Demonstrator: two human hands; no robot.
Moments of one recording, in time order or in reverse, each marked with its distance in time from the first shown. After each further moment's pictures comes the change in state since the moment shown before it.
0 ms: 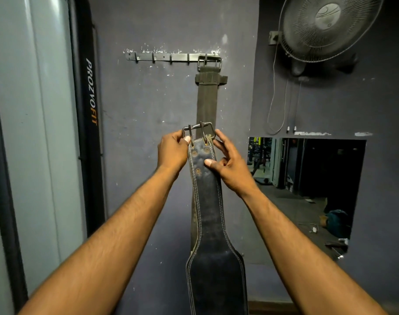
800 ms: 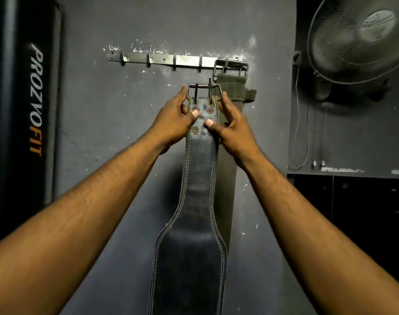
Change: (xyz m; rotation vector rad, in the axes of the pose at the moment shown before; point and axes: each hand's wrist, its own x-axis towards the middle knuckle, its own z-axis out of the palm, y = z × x) left_hand 0.314 -0.056 0.027 0.014 -0.243 0.345; right_hand 0.318 0.103 0.047 -0.030 0.151 -0.157
